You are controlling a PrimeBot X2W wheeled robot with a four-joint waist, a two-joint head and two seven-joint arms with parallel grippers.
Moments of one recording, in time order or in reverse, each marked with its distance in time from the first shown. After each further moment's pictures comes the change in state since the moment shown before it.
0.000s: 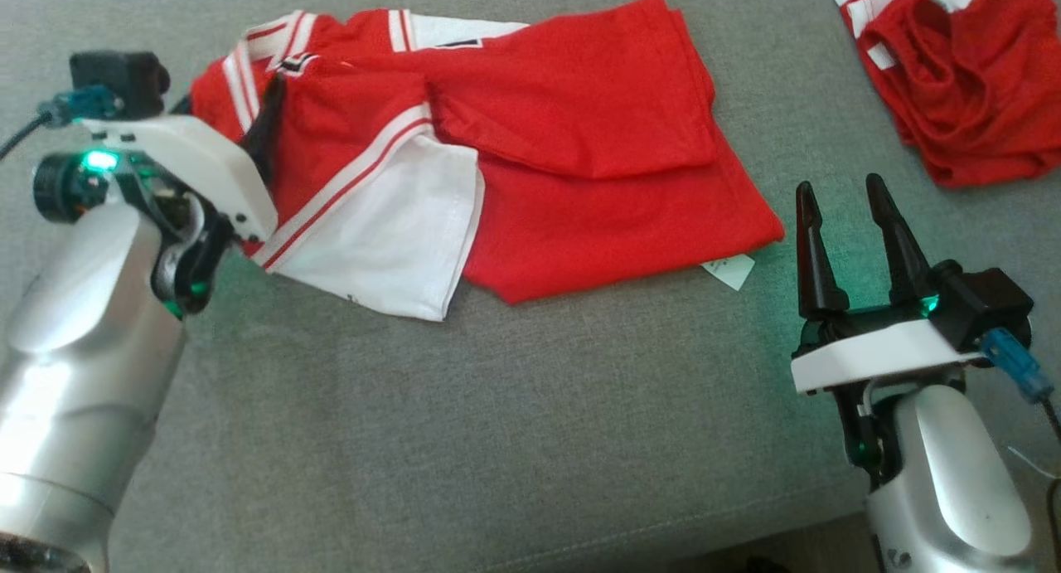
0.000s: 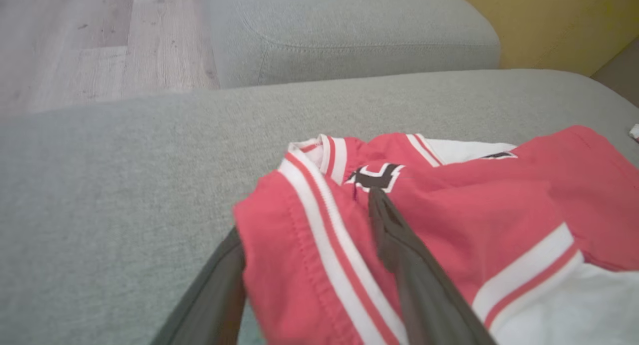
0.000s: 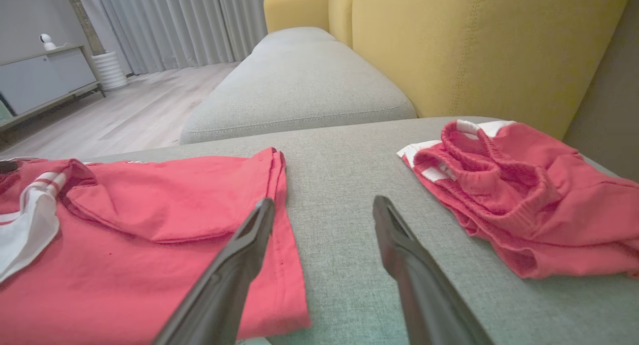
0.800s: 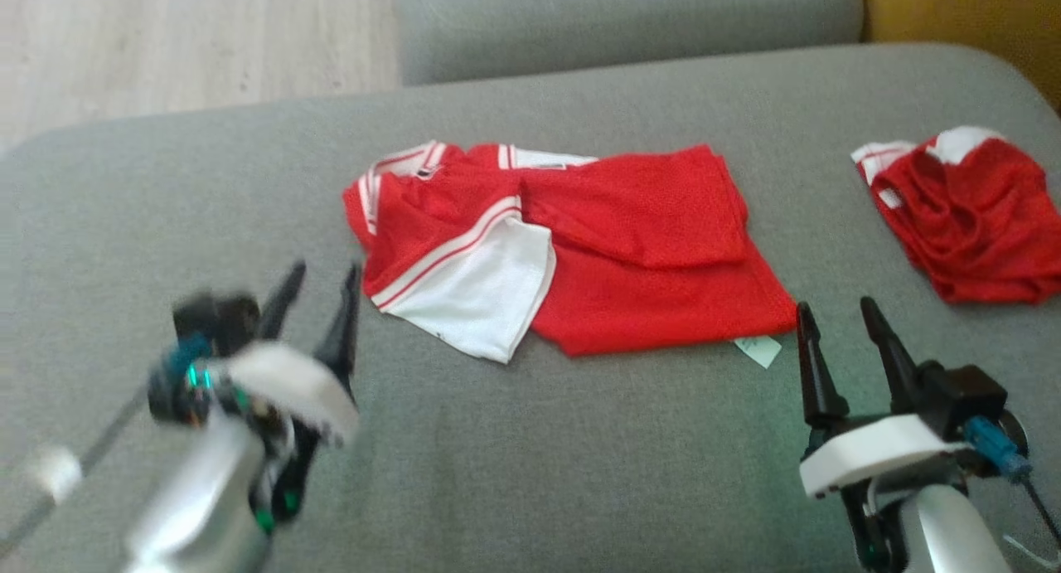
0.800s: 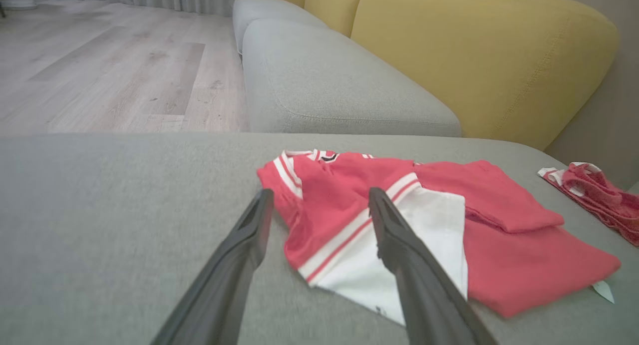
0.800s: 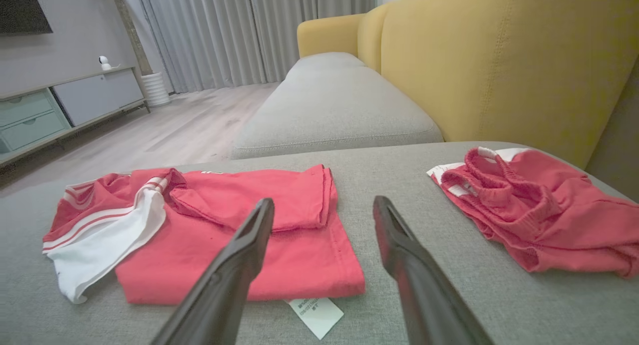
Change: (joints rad) left arm 0.378 -0.044 -0.033 -0.161 -0.010 0.049 -0.263; right arm 0.169 0.000 -0.031 0.042 -0.029 0.000 0.035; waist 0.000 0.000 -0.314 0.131
